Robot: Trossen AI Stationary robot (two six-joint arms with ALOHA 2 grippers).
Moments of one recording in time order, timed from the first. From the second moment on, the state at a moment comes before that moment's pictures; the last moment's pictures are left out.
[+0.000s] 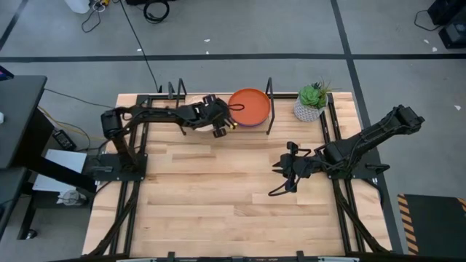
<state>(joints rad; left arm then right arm) 0.36 1.78 1.15 -0.22 -0.40 0.33 0.38 1.10 0.67 -0.36 0.40 0.36</state>
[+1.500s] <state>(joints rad) 0.30 1.60 0.91 0.11 -0.09 0.41 0.29 1.22 0.56 -0.28 0.41 0.41</state>
